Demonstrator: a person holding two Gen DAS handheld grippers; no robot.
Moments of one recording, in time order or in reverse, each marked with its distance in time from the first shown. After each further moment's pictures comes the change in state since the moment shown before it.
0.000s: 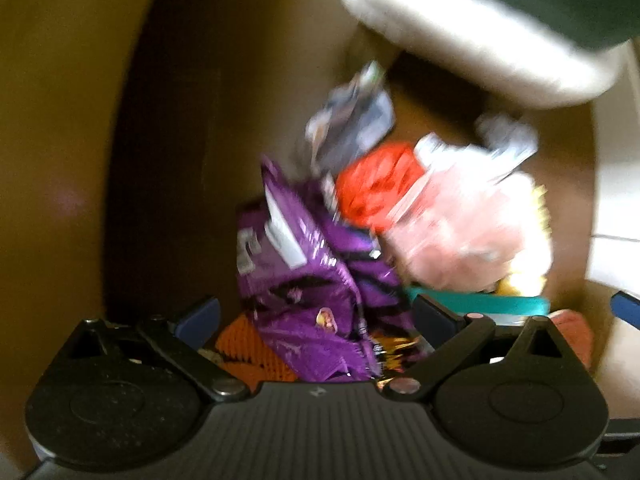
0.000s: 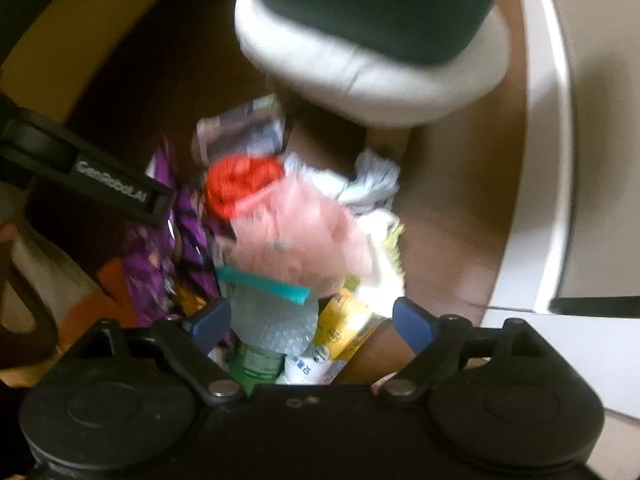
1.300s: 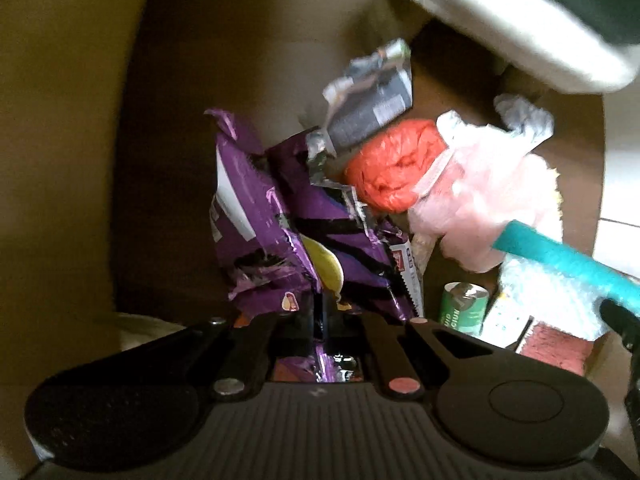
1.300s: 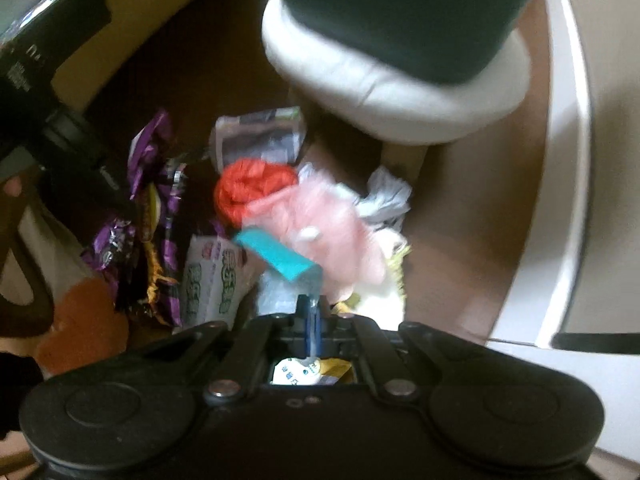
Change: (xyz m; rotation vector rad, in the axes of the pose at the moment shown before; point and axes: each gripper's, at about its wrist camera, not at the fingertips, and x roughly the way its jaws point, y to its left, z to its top) left arm -0.005 0.042 0.004 0.014 0.079 -0.063; right arm -0.037 -0.016 -0.012 -0.057 -0.136 0.014
